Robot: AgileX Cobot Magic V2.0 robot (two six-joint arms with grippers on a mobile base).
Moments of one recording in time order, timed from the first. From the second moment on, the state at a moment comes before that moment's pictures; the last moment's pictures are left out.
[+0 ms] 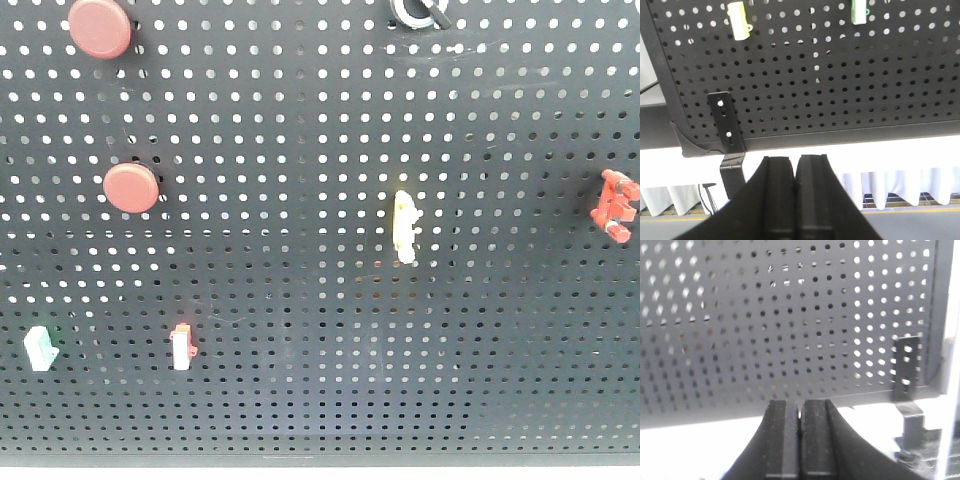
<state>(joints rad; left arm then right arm) 0.03 -0.01 0.03 0.01 0.12 0.09 -0.08 0.00 0.03 -0.12 0.06 0.16</state>
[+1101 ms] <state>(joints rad) 0.03 -0.01 0.03 0.01 0.13 0.09 -0.01 -0.01 0.03 -0.12 0.08 0.09</state>
